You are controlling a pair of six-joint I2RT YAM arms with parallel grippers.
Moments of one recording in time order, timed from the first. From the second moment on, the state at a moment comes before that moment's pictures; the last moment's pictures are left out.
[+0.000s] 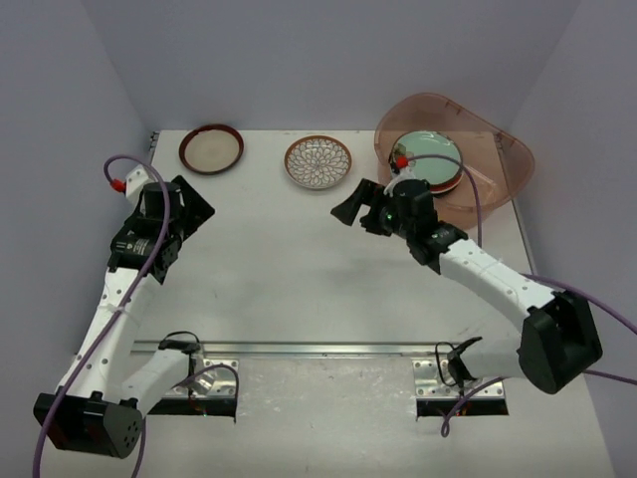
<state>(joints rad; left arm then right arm) -0.08 0.92 0.97 -0.68 -0.37 -0.72 0.50 1.31 0.85 0.03 -0.11 0.74</state>
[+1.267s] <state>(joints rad) 0.26 2.06 1.39 0.00 0.12 -1.00 0.57 1.31 0.33 0.59 -0.46 1.05</state>
